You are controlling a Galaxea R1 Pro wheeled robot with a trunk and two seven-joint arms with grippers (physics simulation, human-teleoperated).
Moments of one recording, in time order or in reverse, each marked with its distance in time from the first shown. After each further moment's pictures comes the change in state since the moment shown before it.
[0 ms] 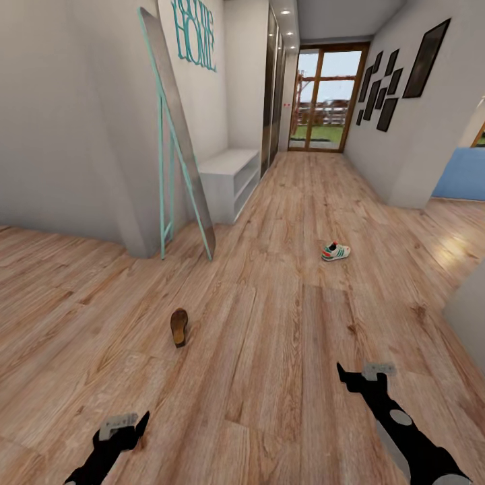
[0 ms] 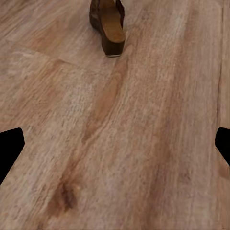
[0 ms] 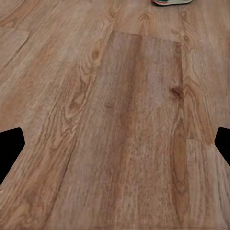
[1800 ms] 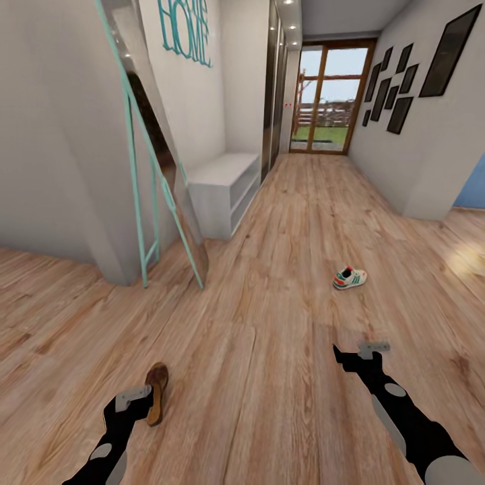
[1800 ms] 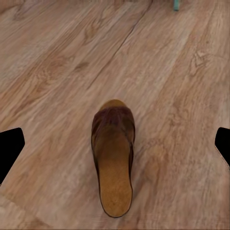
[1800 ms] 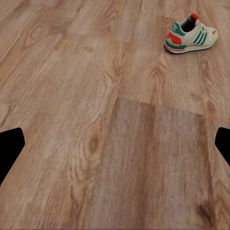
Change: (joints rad) left arm -0.100 -0.086 -0.020 -0.009 -0.129 0.002 0.363; right arm -0.035 -0.009 0.003 -0.148 0.004 0.177 -0.008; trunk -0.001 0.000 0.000
